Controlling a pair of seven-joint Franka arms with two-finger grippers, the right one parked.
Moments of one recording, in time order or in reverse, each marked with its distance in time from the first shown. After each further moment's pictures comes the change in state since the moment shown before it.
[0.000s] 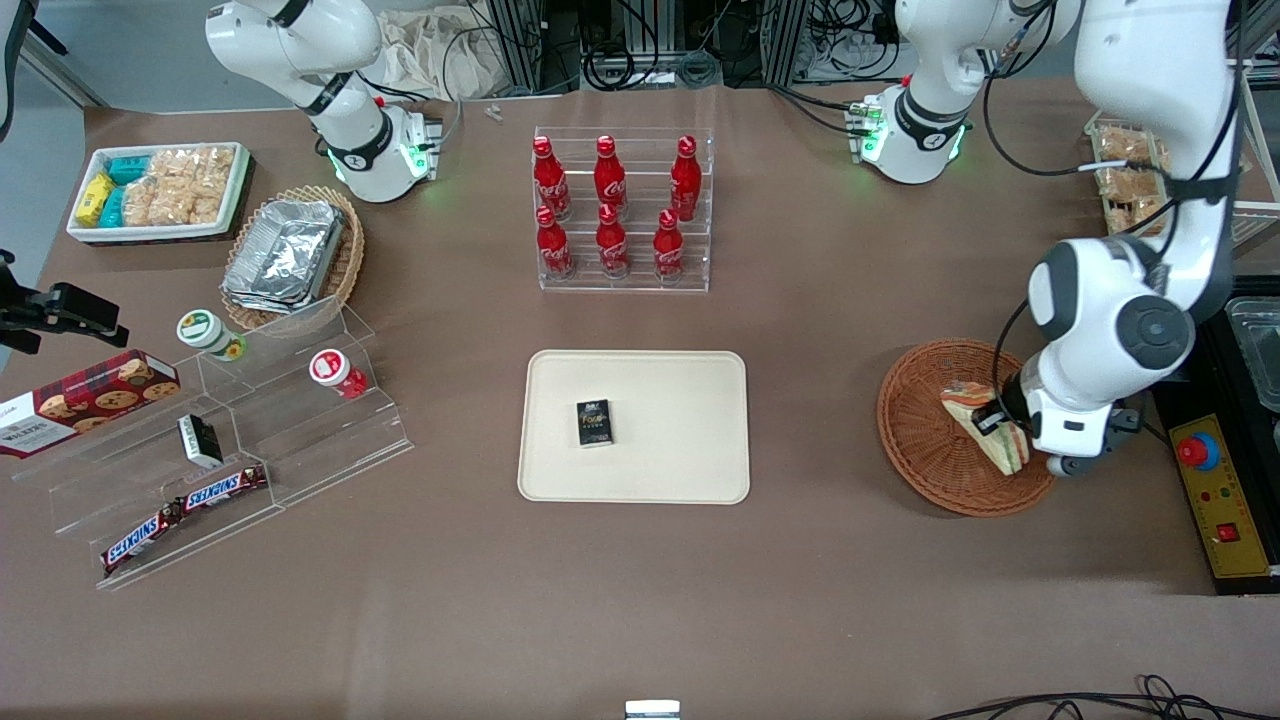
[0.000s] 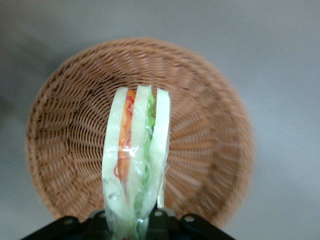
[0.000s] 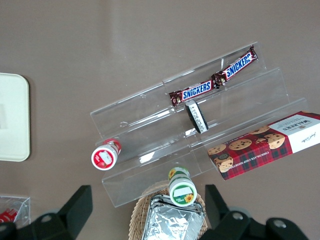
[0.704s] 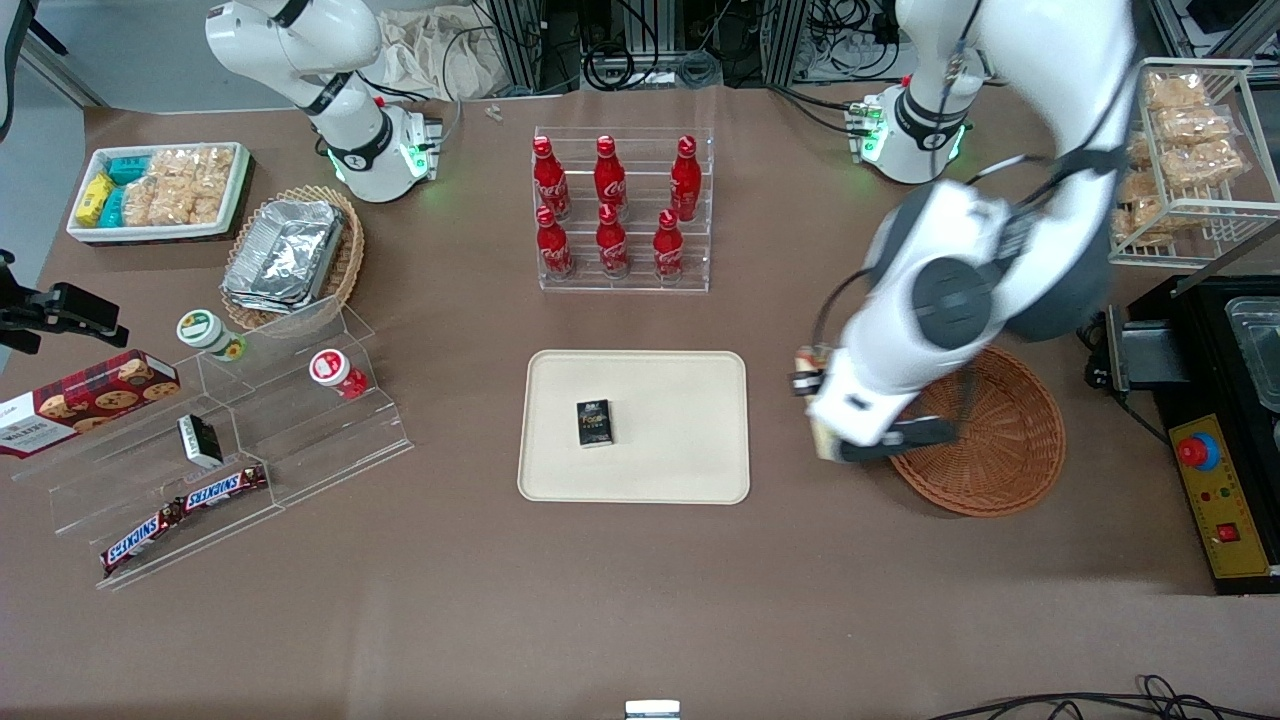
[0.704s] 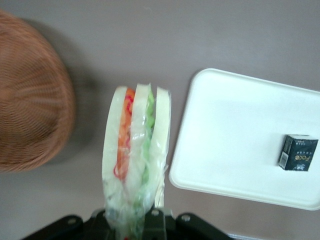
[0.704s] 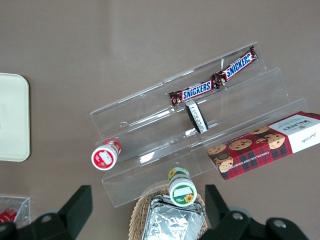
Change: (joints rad) arm -0.186 0.222 -0.274 0.493 0.000 -0.357 -0.018
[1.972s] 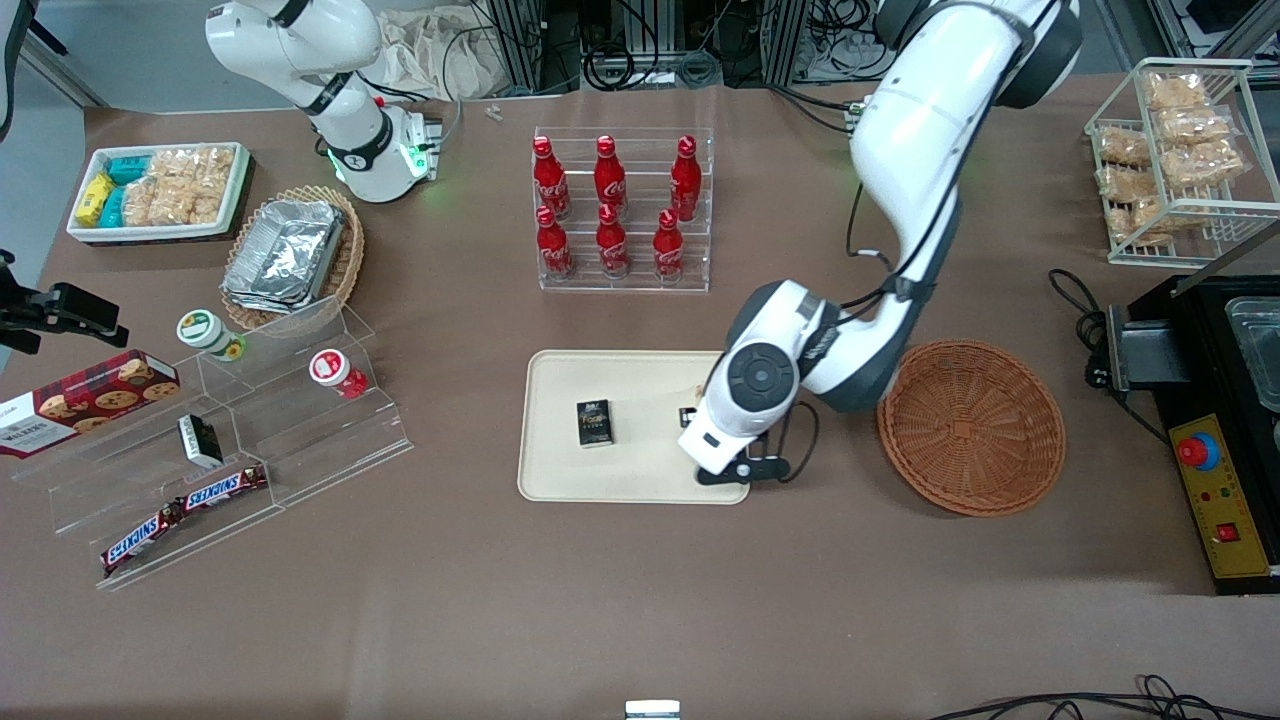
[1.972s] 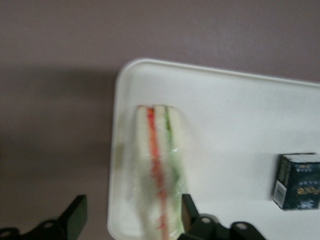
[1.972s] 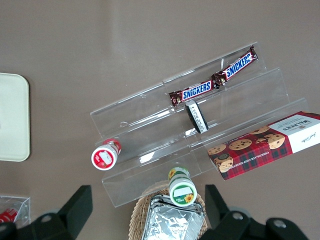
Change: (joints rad) arm -0.080 0.206 0.021 0.087 0.002 0.168 -0.036
